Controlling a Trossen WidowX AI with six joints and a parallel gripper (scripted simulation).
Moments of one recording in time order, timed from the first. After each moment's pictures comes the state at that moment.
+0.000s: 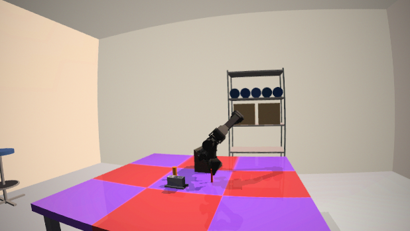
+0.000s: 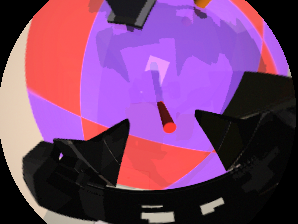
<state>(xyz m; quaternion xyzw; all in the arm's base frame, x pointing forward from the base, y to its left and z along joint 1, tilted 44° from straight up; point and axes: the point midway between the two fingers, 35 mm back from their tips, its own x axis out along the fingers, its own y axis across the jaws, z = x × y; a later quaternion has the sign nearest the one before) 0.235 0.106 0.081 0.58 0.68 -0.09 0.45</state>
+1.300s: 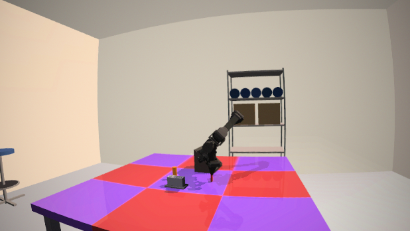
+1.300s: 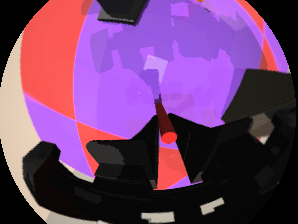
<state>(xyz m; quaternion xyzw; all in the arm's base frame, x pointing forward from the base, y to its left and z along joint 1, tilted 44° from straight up) 0.230 0.113 0.070 0.58 0.68 -0.10 0.44</state>
